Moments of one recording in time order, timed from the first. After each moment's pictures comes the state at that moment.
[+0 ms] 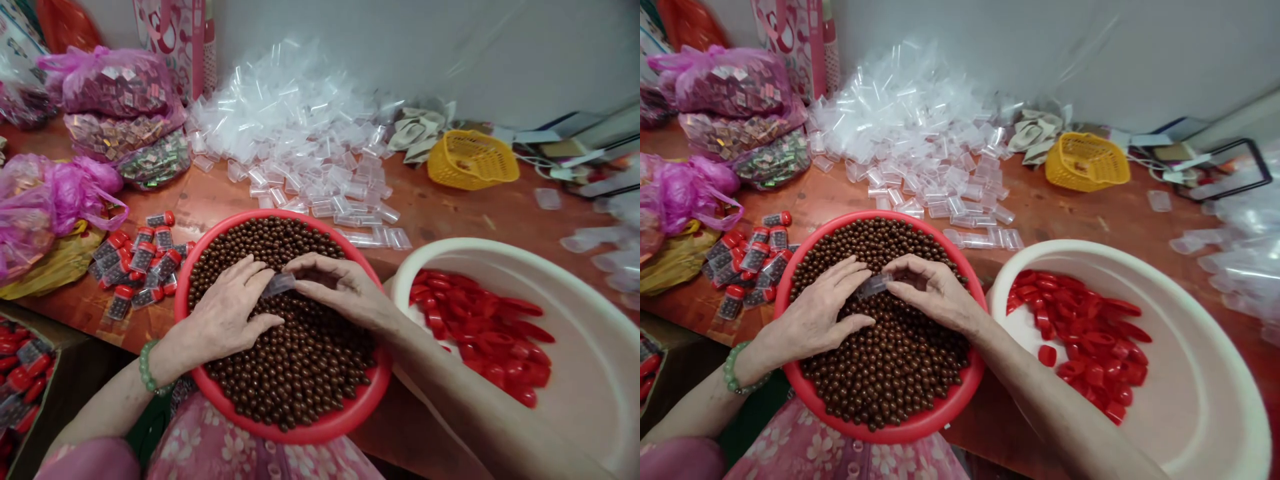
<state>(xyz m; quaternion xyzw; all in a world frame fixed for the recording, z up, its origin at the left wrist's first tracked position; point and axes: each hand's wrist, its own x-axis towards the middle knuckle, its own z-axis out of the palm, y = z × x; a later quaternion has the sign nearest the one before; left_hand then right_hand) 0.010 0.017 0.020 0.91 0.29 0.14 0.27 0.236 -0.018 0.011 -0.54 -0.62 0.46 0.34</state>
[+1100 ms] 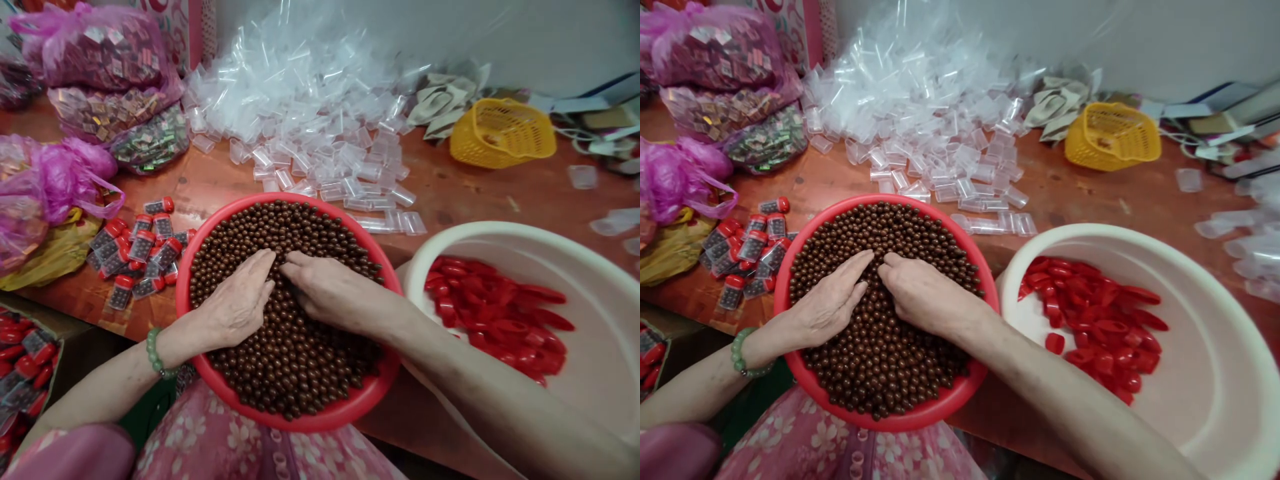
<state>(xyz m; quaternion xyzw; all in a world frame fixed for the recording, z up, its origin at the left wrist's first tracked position) 0.015 0.013 -0.005 0.87 0.32 0.13 0.36 0.211 -0.006 0.022 -0.52 -0.82 0.23 -0.08</state>
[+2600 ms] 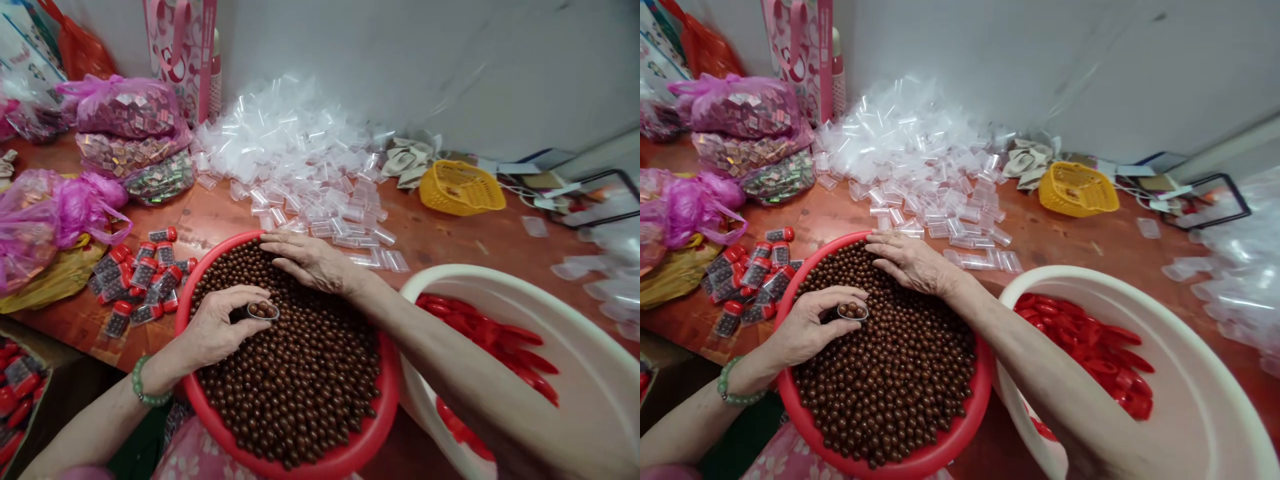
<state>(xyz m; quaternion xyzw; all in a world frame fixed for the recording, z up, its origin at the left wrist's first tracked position) 0.004 0.028 0.009 0.71 0.33 0.29 0.55 0.249 0.073 -0.009 -0.37 -0.89 0.12 0.23</state>
